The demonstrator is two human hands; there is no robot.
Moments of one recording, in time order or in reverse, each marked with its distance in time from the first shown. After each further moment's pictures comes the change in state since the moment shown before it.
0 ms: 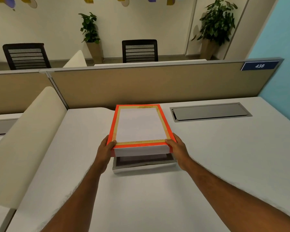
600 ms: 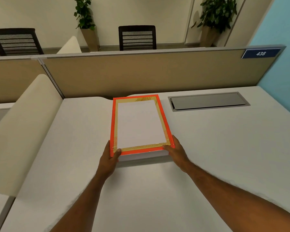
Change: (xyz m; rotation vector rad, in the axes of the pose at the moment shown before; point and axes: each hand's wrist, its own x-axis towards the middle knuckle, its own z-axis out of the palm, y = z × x) left_hand -0.043 -0.068 0.008 0.278 -0.040 0.031; right_hand -0.022 0.051 -0.010 -0.152 -0.067 0.040
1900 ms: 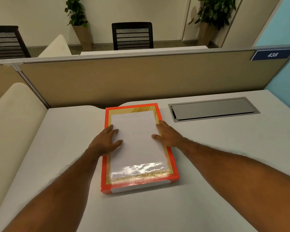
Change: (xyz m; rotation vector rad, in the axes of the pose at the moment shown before) left_hand 0.183 0.047 -0.015 0.914 -0.274 0.149; right_hand 0.169 -0.063 -0.008 -1.061 -0.223 -0.192
